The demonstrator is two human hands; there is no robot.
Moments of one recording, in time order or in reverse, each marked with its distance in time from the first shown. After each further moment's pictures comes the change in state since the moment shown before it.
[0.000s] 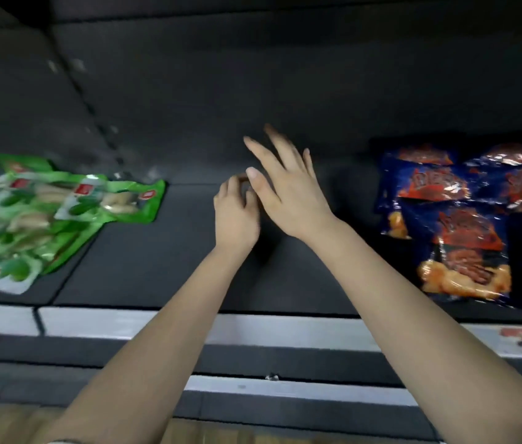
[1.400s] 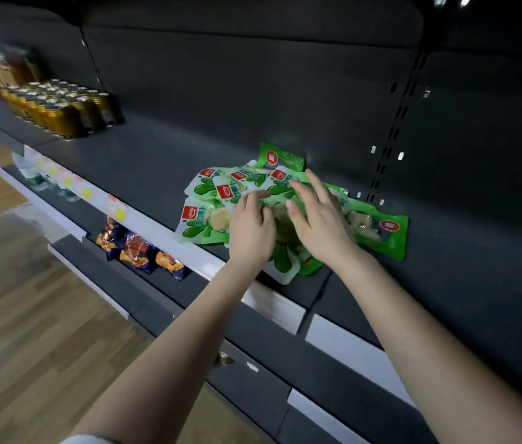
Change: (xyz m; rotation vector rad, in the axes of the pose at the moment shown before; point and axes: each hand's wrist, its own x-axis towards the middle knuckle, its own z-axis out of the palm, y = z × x) left_hand 0.032 -0.154 -0.325 0.314 0.411 -0.127; right_hand 0.104 -0.256 0.218 0.172 -0.284 -0.171
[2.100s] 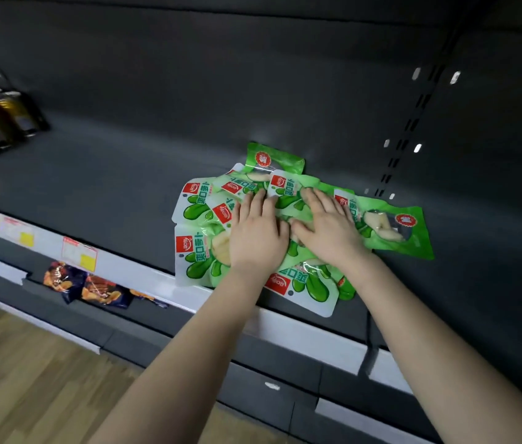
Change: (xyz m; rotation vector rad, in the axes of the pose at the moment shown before) left_hand 0.066 -0.057 0.016 0.433 -0.322 0.294; right_hand 0.049 0.012 0.050 -0.238 -0.109 0.346
